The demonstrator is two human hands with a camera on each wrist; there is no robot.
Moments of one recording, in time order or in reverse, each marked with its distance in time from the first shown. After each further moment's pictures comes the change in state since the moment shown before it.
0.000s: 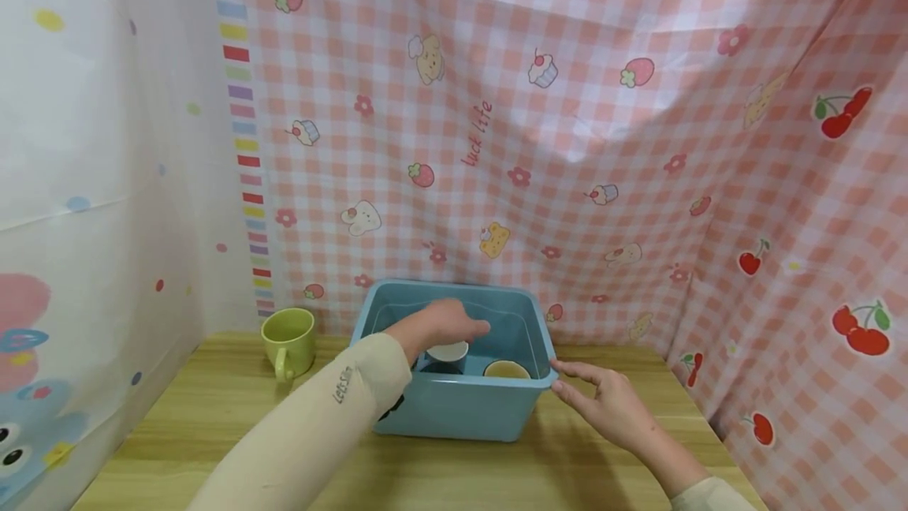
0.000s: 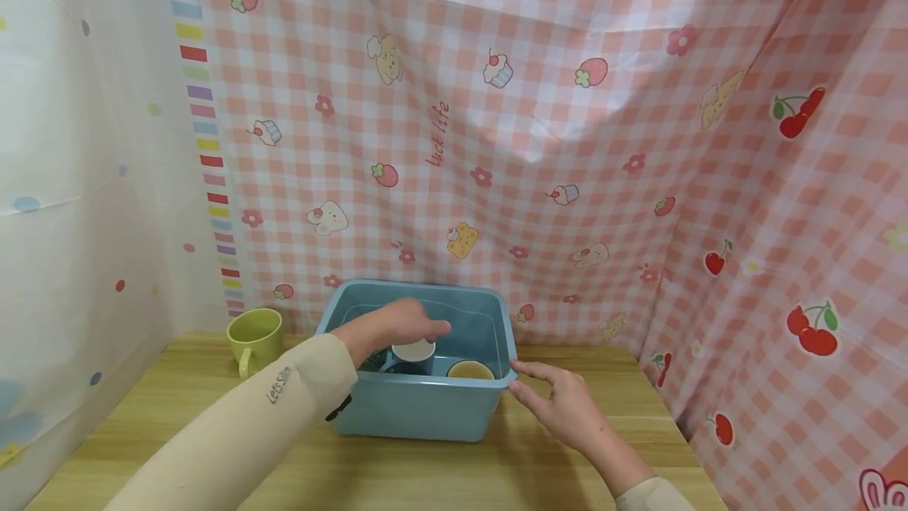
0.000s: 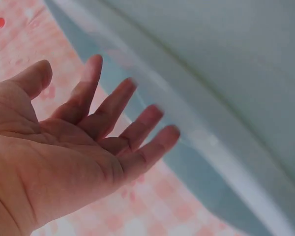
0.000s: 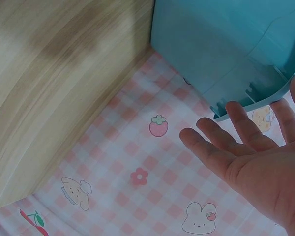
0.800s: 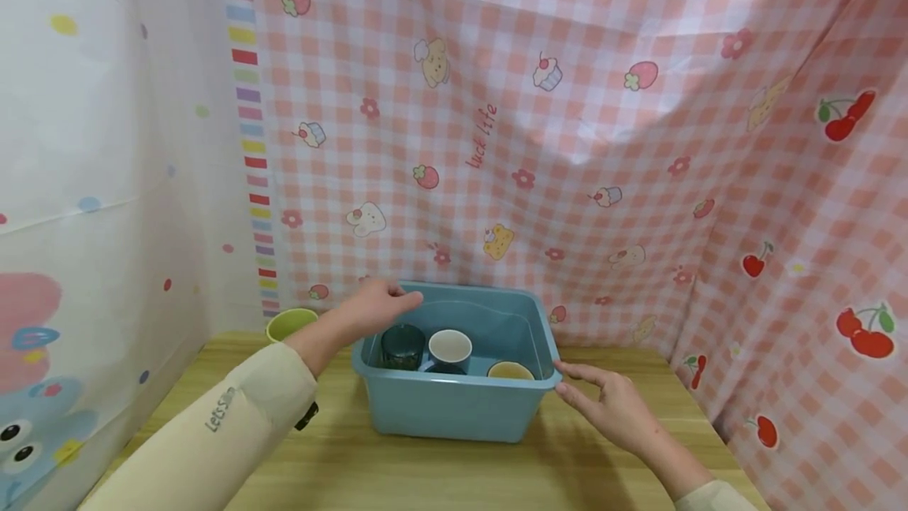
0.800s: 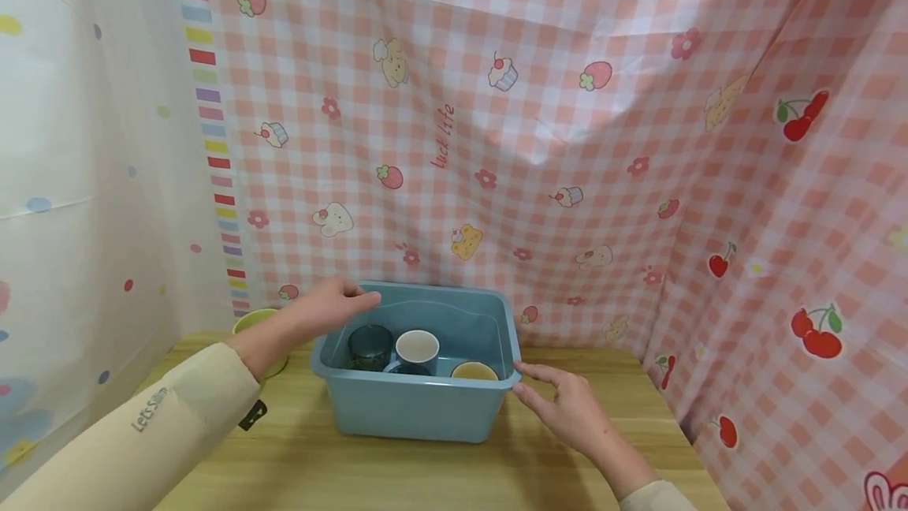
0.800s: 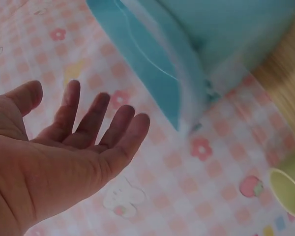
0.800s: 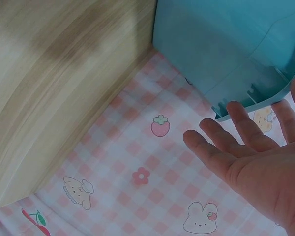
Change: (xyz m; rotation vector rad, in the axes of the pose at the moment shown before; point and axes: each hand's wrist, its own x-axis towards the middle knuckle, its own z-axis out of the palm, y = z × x) left_hand -0.059 -0.064 -0.065 -0.097 0.215 0.049; right_hand -0.001 -0.002 0.001 -0.026 0.020 0.002
